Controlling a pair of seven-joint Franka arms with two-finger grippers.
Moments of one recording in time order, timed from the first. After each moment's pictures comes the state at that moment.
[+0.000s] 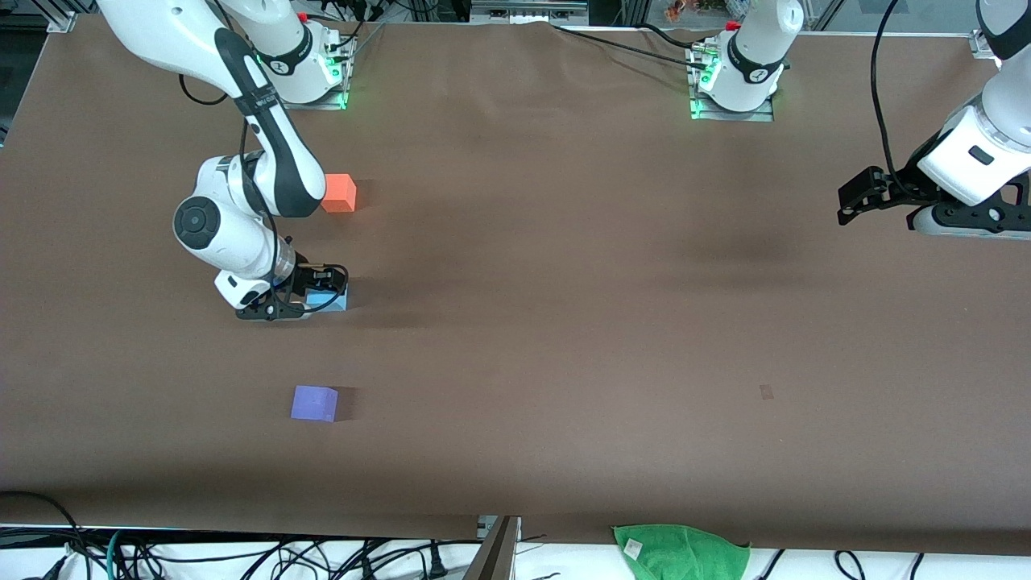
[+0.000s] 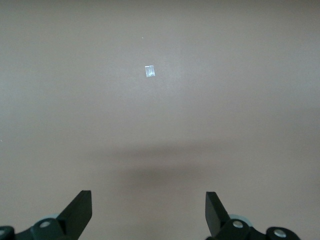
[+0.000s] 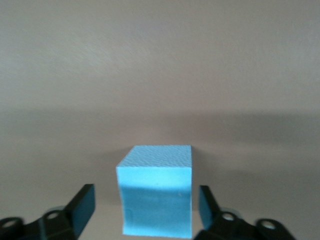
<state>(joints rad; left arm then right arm) 0.07 -0.02 -0.12 -1.72 -0.01 1.71 -0.02 0.28 0.38 -0.06 -2.07 0.22 2.43 0.03</state>
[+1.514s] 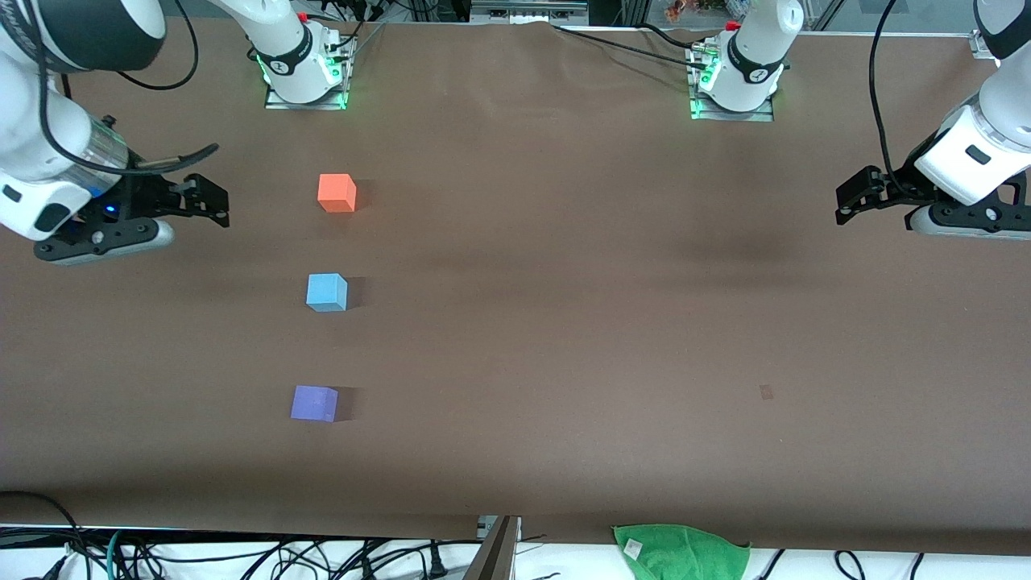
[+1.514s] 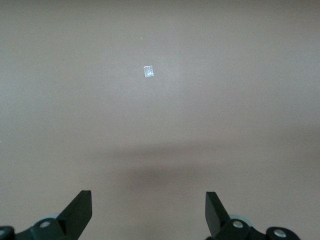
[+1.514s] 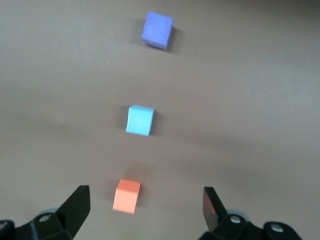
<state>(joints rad) 0.07 -0.02 -0.13 -1.71 -0.01 1.71 -0.02 0.27 0.11 -0.13 -1.54 0.02 1.59 -0.08</state>
